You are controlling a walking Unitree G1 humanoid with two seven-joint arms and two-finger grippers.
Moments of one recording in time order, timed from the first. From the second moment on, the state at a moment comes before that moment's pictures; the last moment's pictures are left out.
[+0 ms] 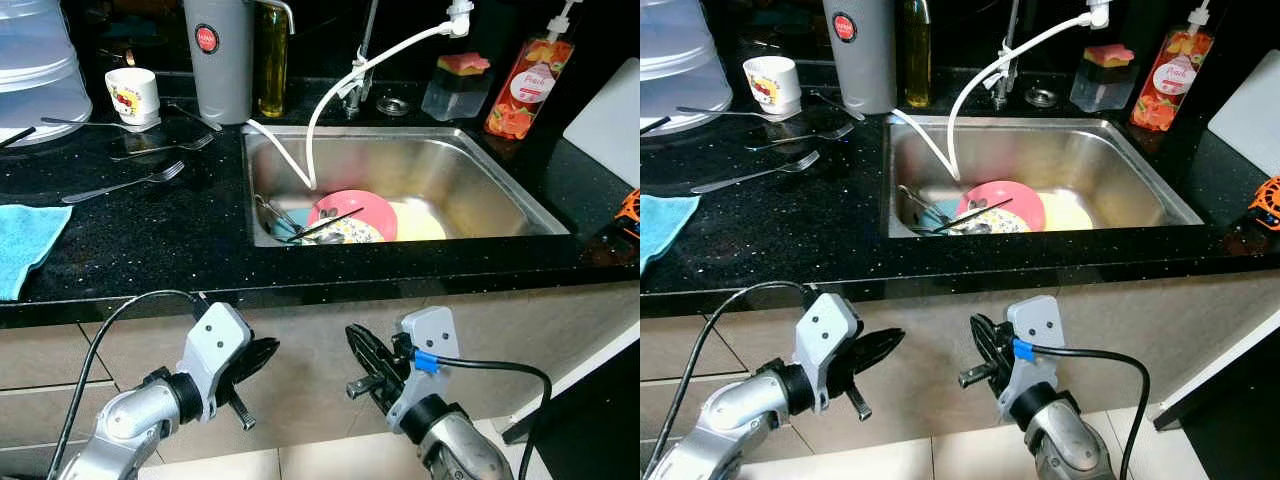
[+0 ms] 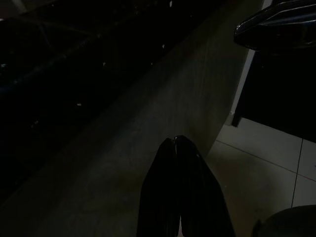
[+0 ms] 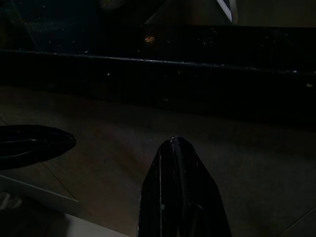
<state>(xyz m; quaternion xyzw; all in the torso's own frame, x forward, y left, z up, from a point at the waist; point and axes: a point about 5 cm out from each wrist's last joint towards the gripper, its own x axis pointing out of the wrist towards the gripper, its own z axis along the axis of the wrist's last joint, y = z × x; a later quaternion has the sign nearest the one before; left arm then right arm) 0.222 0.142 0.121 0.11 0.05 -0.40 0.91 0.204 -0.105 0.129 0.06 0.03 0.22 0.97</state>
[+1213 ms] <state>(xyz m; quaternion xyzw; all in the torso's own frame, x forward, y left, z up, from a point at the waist) 0.220 0.139 0.118 0.11 0.05 -0.39 0.91 0.202 -0.108 0.126 0.05 0.04 0.22 0.97</state>
